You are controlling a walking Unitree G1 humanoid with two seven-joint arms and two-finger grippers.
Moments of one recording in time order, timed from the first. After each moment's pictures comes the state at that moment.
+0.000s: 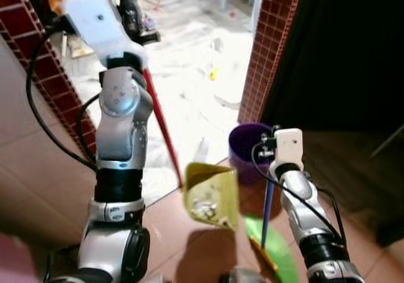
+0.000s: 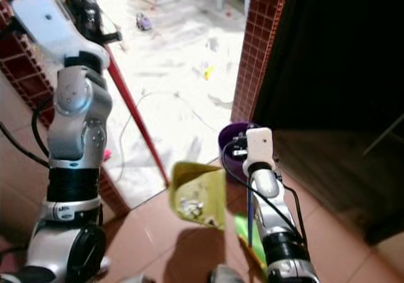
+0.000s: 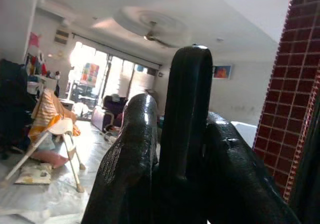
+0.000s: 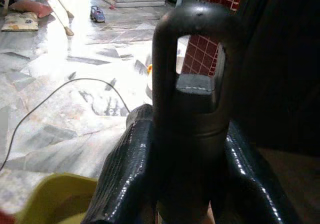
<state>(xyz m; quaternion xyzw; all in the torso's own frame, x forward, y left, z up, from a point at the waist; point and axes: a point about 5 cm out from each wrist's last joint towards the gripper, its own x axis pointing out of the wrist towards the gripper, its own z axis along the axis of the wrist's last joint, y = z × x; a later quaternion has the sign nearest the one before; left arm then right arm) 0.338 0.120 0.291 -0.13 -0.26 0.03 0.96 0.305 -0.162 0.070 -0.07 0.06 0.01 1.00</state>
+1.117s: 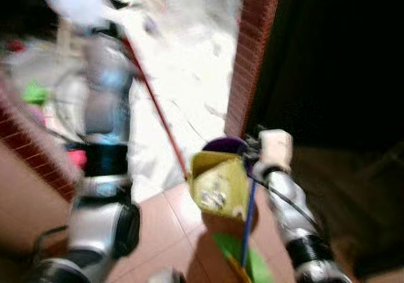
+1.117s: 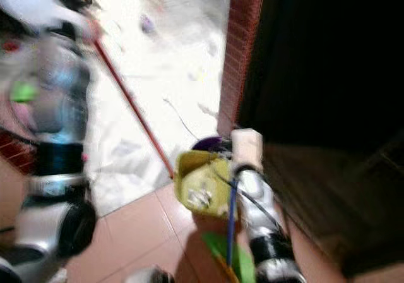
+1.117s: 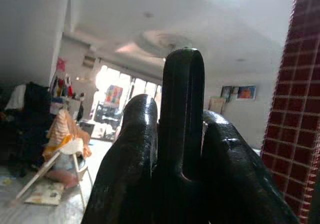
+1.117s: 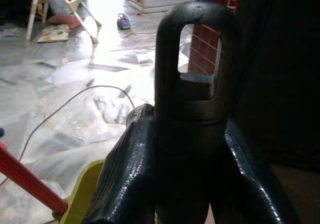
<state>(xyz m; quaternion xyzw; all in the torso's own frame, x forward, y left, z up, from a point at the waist) 0.351 0.147 0.322 -0.12 -0.30 0.07 0.94 0.303 -0.136 0.066 -0.04 0.06 0.06 1.00</state>
